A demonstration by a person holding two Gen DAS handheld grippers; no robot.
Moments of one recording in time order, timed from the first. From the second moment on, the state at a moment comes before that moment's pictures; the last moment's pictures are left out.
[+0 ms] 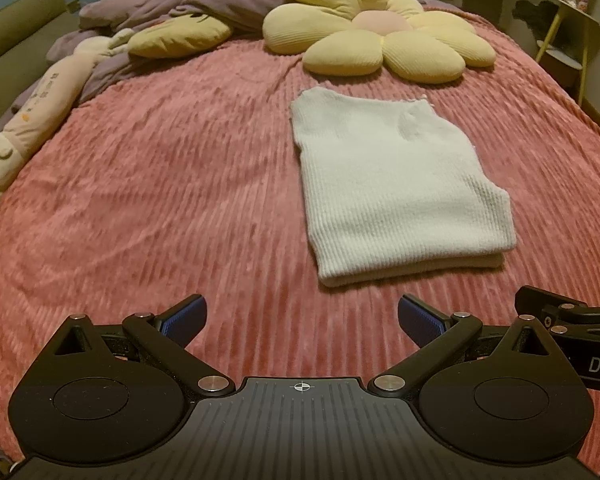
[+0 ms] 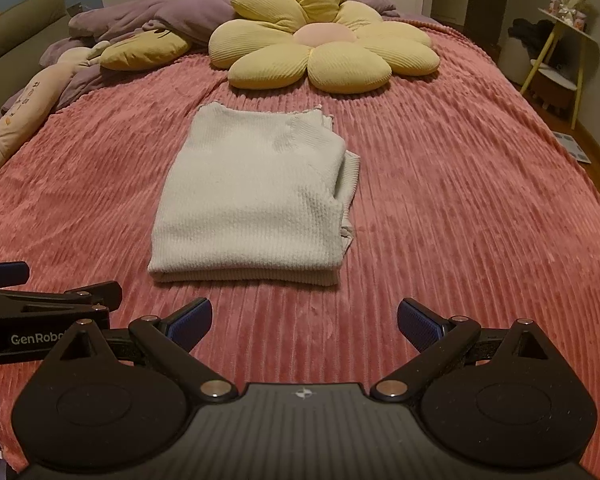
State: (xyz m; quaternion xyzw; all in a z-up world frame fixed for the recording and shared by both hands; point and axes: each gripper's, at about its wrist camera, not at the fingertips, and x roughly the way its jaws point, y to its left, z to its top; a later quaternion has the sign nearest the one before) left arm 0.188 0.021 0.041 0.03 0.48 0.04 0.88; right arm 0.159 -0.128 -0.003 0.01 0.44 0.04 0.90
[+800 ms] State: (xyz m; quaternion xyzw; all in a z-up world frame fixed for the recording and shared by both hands) left arm 0.187 0.017 0.041 0.03 0.48 0.03 0.87; right arm 0.157 -0.136 -0.003 0.02 0.45 0.03 0.89
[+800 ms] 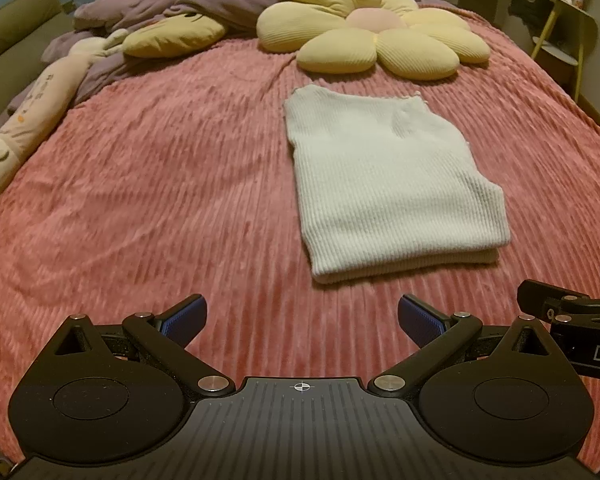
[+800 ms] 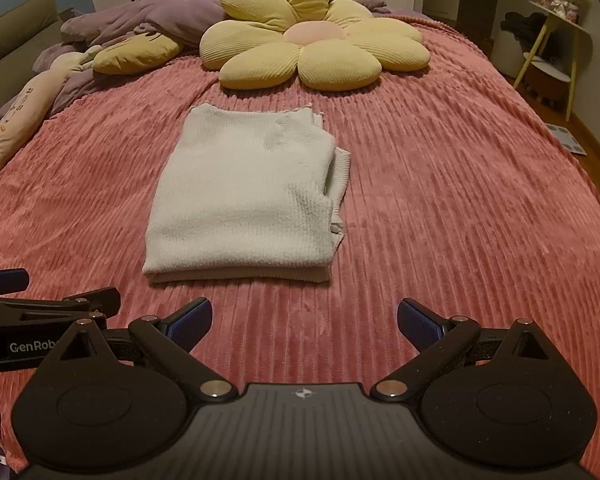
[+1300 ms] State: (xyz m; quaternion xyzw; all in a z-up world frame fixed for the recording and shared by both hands) left arm 0.187 0.017 0.040 0.03 0.48 0.03 0.87; right arm 0.157 -0.137 -0.003 0.02 0.45 0.03 0.89
